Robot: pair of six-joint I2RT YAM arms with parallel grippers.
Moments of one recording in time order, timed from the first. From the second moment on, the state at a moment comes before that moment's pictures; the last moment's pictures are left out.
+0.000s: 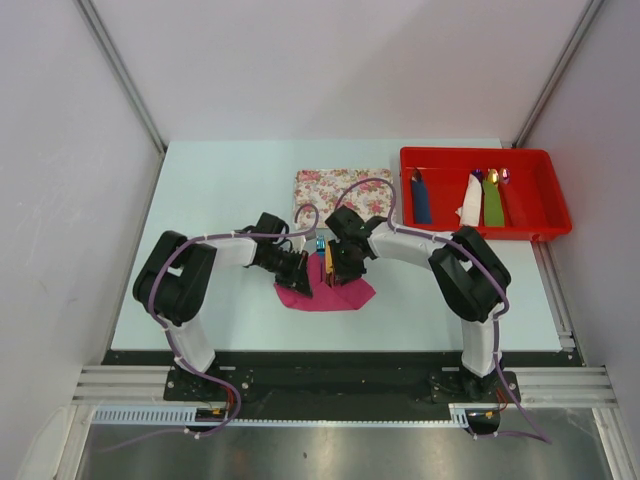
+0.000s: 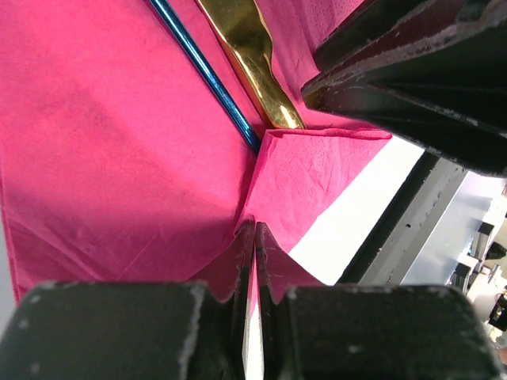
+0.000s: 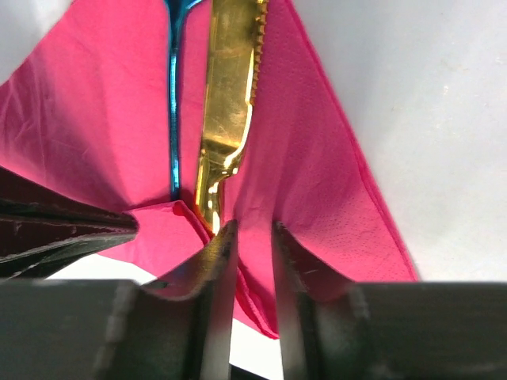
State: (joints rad) left arm -0.41 1.79 0.88 -0.32 0.75 -0.09; right arm 0.77 1.95 1.32 -0.55 -0.11 0.59
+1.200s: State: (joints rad) left arm -0.41 1.80 0.88 -0.31 0.76 -0.11; right arm 0.72 1.95 1.33 -0.56 -0.23 0.50
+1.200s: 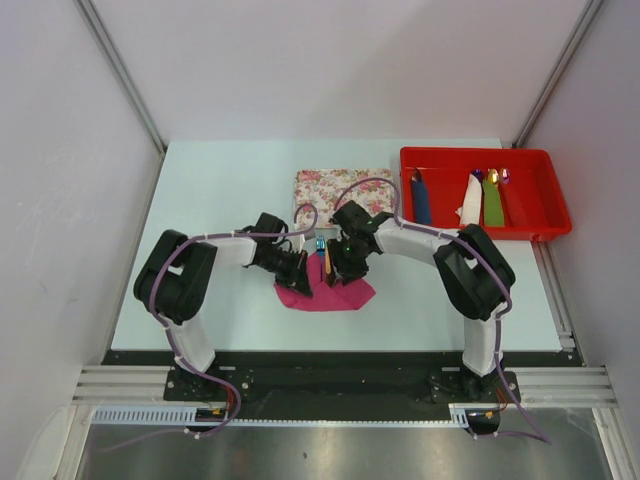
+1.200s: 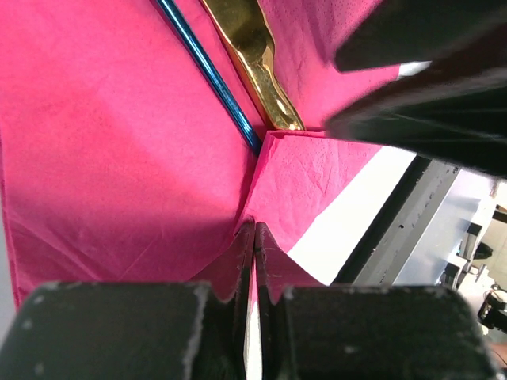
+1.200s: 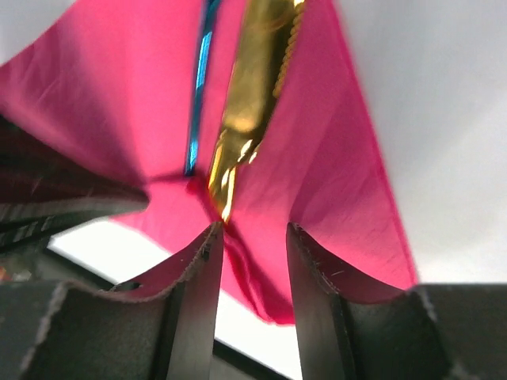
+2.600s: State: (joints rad) left arm -0.27 1.67 0.74 -0.19 1.09 -0.16; right arm 0.60 1.98 1.03 -0.26 -0.86 0.51
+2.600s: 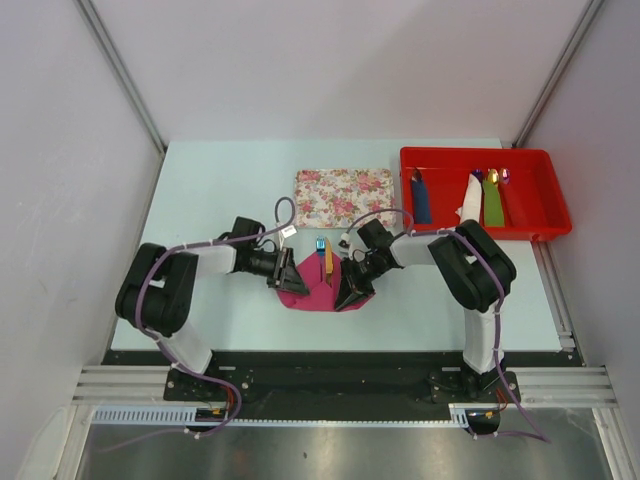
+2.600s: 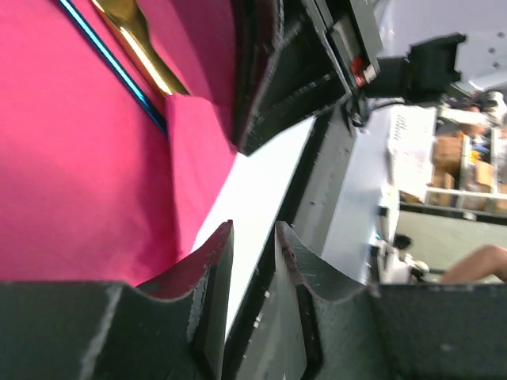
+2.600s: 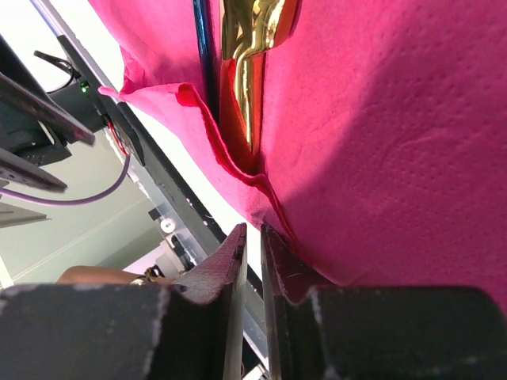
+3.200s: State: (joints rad) left arm -0.25 1.88 0.74 -0.21 1.08 -0.18; right arm 0.60 2.01 1.08 -0.34 -0.85 0.47
